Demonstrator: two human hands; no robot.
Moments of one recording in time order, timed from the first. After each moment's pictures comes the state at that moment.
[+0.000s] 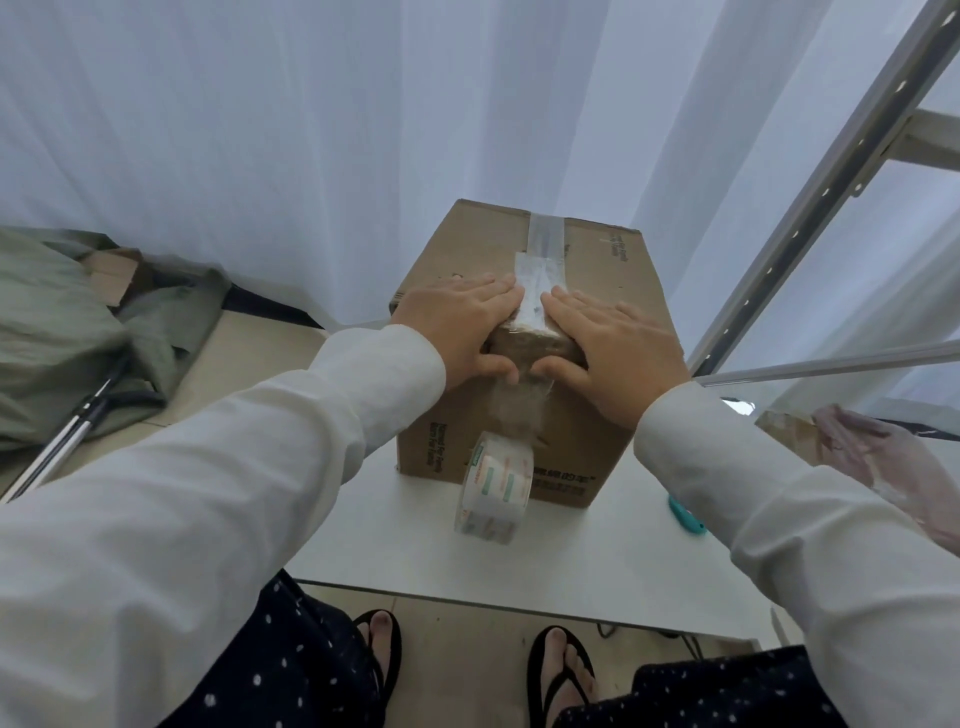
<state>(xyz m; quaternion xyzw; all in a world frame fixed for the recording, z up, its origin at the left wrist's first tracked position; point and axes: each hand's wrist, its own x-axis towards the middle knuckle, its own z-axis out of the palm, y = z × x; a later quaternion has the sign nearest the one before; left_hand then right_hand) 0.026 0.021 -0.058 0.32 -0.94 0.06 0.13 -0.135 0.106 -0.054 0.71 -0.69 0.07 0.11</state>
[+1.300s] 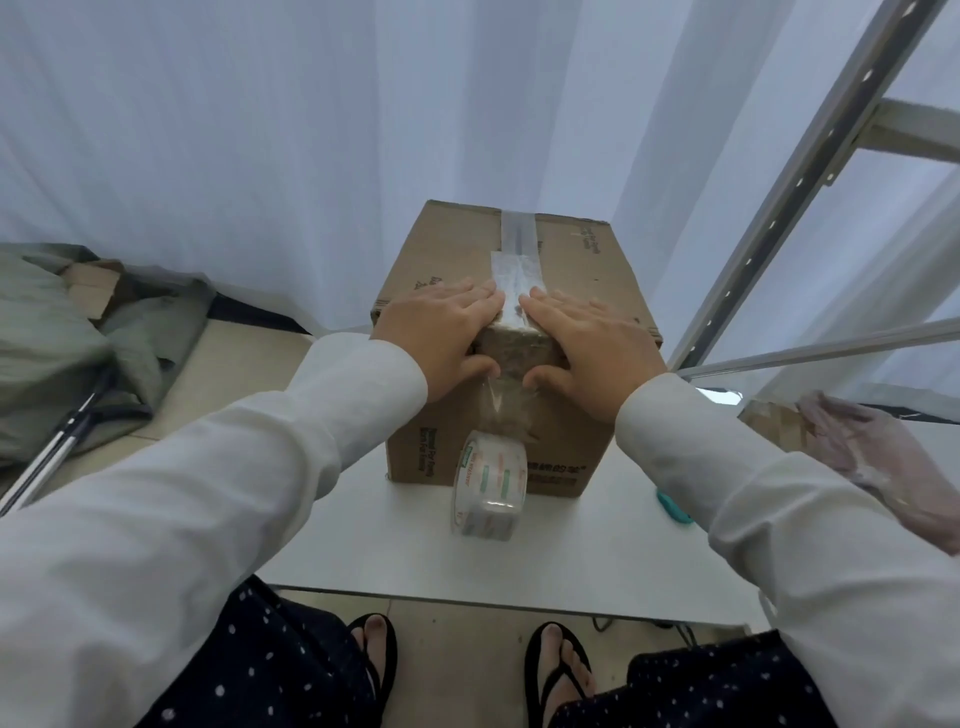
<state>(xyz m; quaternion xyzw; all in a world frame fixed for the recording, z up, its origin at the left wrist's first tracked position) 0.025 0.030 -0.063 0.33 -0.93 0.06 0.16 -0.138 0.108 -0.056 0.72 -0.68 0.07 0.09</state>
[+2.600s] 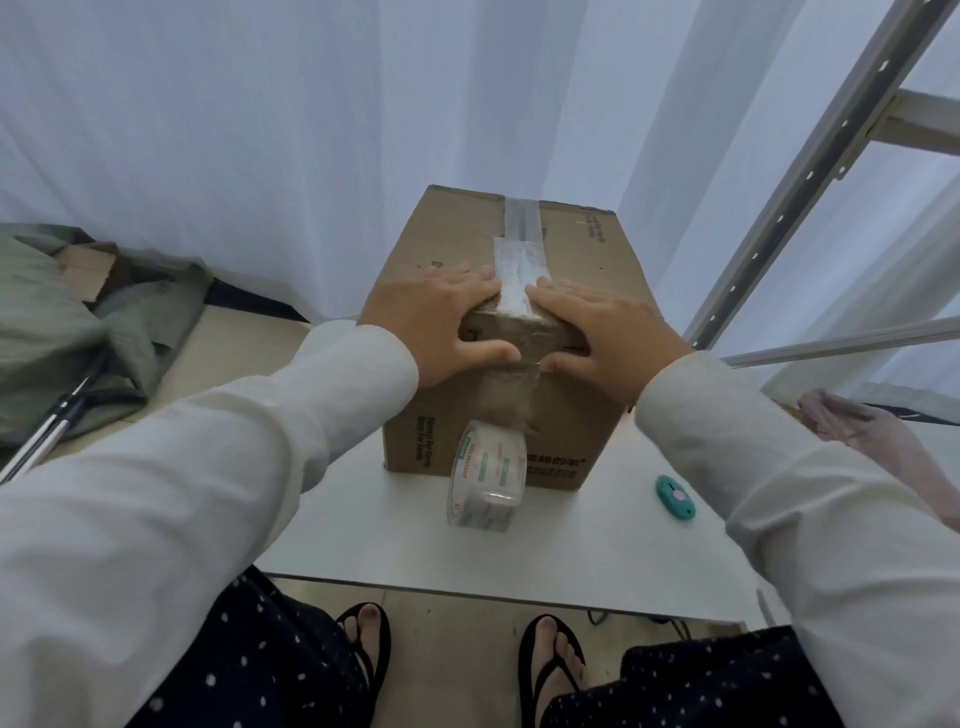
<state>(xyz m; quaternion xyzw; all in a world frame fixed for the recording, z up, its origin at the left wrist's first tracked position) 0.030 0.033 -0.061 0.36 -0.91 0.01 0.19 -0.148 0.111 -0.046 0.74 -0.66 0.08 0.05</state>
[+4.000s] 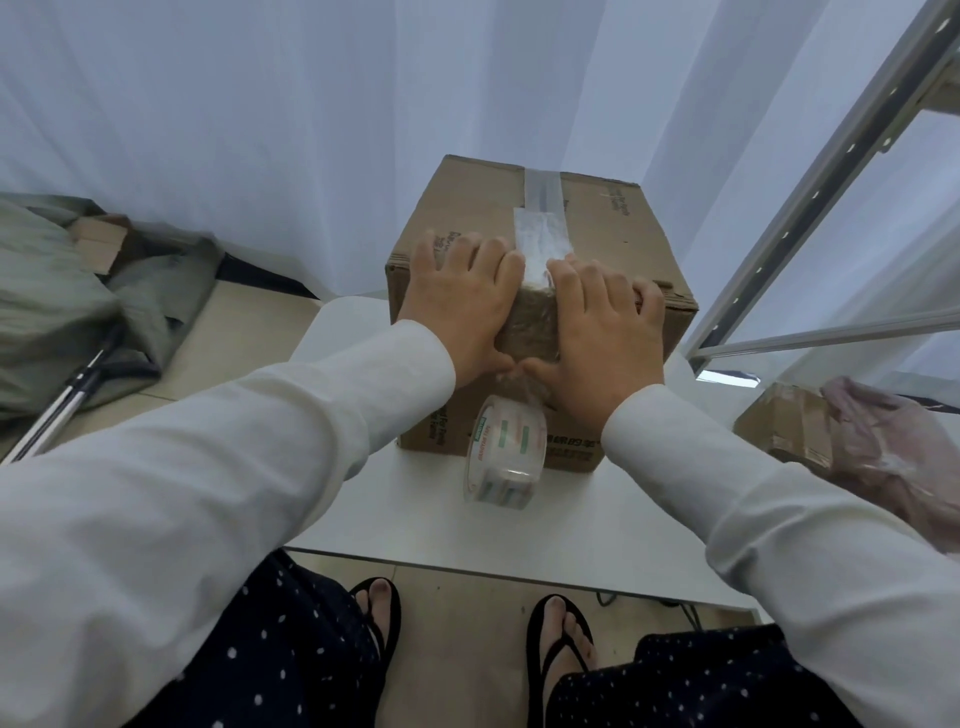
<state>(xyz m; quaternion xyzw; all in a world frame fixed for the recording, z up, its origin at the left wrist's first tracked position) 0.014 0.038 -0.079 0.40 -0.89 0.17 0.12 -0.112 0.109 -0.085 0.64 -0.73 0.10 0.21</state>
